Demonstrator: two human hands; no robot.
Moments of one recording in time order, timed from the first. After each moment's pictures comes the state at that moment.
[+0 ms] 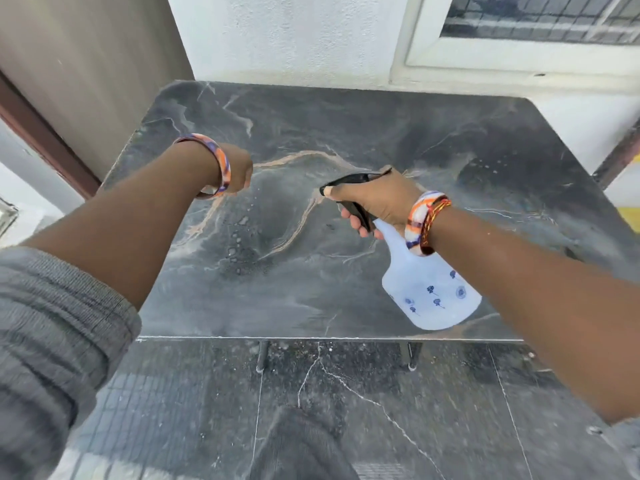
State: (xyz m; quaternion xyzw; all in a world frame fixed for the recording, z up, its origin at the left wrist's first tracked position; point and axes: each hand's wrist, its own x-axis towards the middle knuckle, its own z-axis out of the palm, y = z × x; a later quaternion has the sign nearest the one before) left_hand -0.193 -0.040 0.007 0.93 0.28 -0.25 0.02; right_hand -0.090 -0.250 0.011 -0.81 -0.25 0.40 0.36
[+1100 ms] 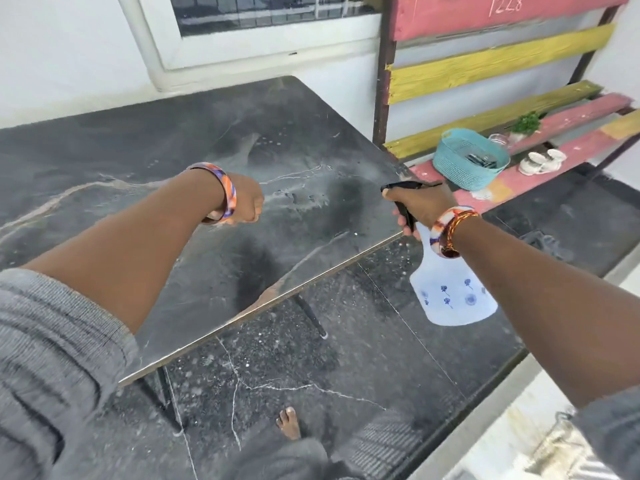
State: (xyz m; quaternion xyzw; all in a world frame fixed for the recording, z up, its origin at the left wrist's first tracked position) left_hand -0.029 -0.298 -0.009 0.96 -0.03 -0.28 -0.05; right_hand -0.014 -0.567 -0.017 -0.79 0.14 0.15 0.58
